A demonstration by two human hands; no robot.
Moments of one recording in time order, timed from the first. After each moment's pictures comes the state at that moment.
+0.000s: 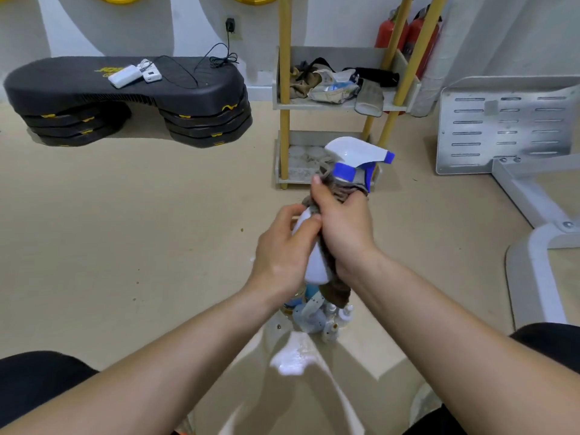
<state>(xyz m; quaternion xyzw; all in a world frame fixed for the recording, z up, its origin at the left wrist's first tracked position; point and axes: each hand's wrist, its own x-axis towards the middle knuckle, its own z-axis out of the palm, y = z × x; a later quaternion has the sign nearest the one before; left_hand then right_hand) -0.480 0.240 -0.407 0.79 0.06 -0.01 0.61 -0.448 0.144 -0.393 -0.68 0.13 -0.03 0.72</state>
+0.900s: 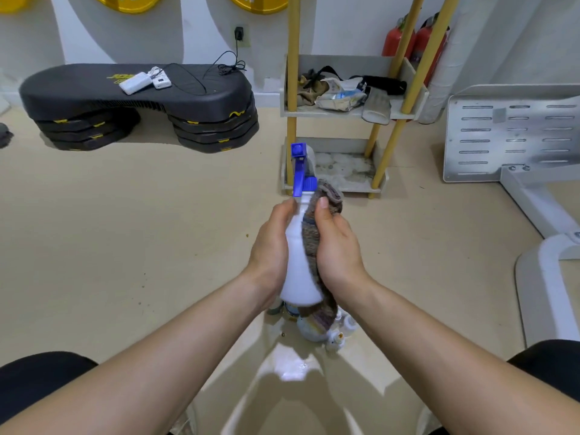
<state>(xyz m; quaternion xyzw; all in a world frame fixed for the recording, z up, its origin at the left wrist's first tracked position) -0.459 0.253 -0.402 0.62 0.13 -0.12 0.77 -0.465 0.160 -0.405 -0.70 0.12 0.02 0.71</state>
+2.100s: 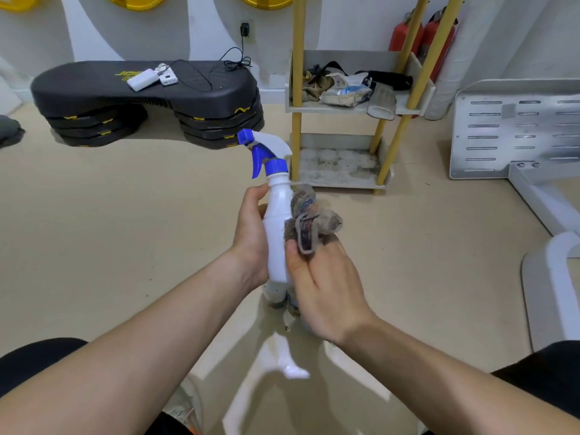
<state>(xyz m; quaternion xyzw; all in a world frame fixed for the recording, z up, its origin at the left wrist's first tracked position) -0.448 0.270 -0.392 0.47 0.22 -0.16 0.84 -0.512 0.159 -0.407 -0.92 -0.12 -0.06 0.38</state>
